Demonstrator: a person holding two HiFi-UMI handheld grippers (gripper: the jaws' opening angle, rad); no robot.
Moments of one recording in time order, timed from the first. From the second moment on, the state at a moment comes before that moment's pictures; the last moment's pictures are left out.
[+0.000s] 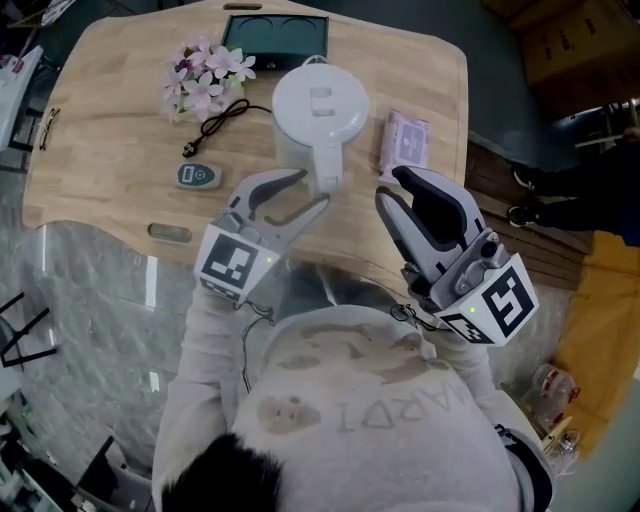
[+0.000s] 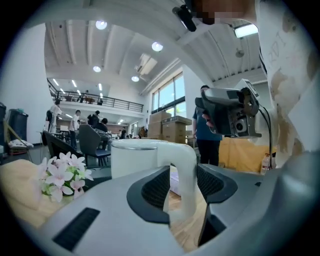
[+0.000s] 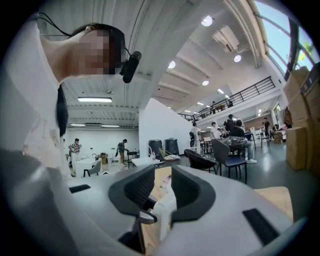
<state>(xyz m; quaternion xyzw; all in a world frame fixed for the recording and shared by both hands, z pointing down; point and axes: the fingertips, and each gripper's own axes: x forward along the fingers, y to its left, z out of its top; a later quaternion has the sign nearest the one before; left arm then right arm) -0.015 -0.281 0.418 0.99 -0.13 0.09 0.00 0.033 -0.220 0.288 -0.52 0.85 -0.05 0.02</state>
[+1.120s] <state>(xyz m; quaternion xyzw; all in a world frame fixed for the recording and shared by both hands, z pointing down) 0.050 -0.273 0.445 0.99 -0.09 0.08 0.02 0.057 -0.211 0.290 -0.59 0.80 -0.05 0.00</state>
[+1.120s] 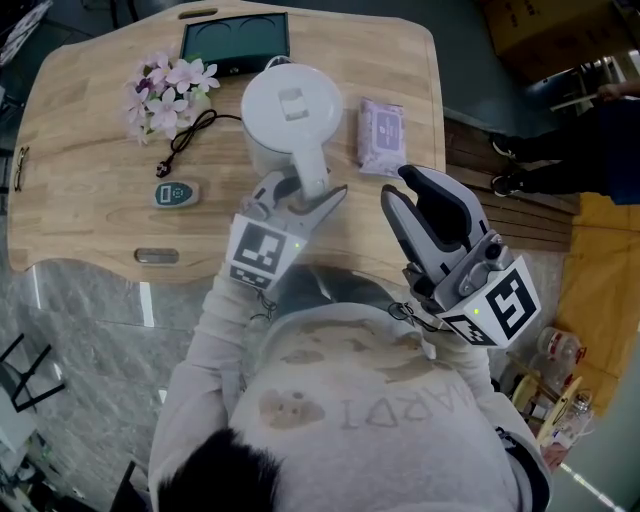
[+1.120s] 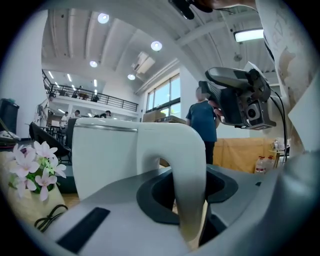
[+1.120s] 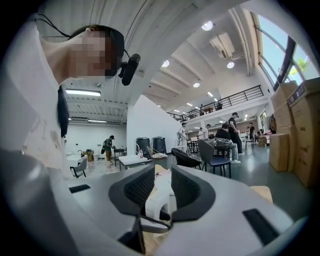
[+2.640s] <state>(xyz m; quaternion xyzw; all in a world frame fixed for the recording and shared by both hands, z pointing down) -0.002 -0.180 0.289 0.97 -0.25 0.04 -0.02 0.068 -0.156 0.272 -0.49 0.87 -0.01 0.03</state>
